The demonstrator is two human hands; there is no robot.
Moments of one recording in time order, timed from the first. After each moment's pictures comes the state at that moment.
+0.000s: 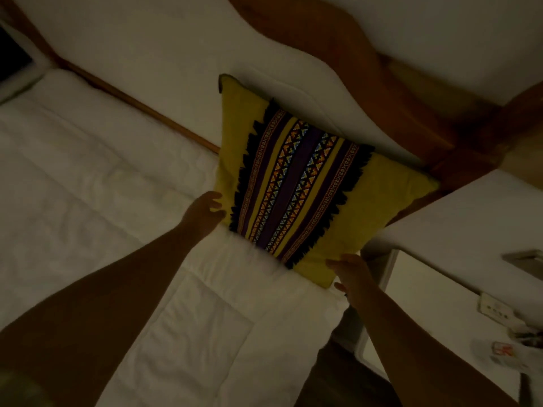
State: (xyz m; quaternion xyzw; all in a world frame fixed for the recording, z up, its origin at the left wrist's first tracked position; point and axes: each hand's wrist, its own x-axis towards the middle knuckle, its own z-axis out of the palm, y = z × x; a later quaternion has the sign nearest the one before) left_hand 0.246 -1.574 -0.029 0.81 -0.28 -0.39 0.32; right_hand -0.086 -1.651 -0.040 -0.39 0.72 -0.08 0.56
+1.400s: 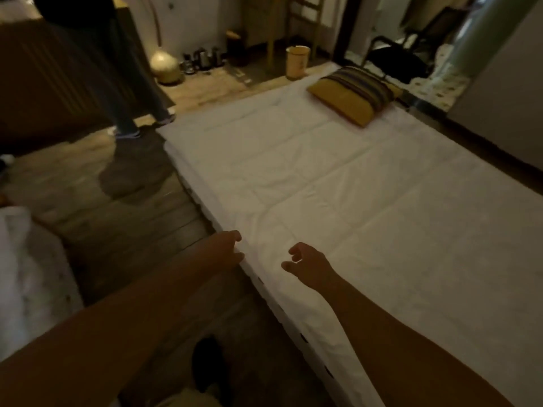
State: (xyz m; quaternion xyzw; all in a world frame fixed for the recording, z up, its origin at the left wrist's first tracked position) left_hand -0.312 -0.803 0.094 0.86 0.39 -0.14 0.29; right_hand -0.149 -0.976 0.075 -0.84 -0.32 0.36 0.23
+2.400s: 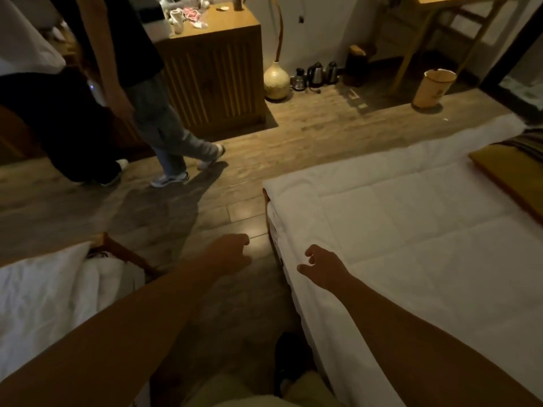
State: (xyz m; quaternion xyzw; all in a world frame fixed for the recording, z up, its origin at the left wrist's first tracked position) left_hand -0.345 -0.276 0.096 0.78 0.55 -0.15 0.27; right_hand -0.123 -0.380 0.033 -0.78 -0.49 0.38 0.11
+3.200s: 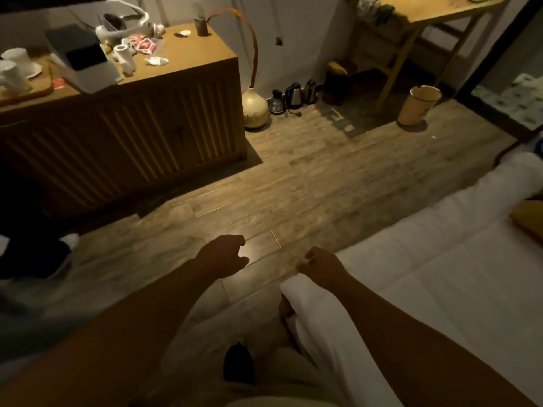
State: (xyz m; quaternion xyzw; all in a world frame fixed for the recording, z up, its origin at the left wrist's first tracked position) left_hand -0.285 0.242 0.076 0.84 0.46 -0.15 0.24; right_hand -0.072 0.097 0.039 -0.83 -0.37 0.40 0.14
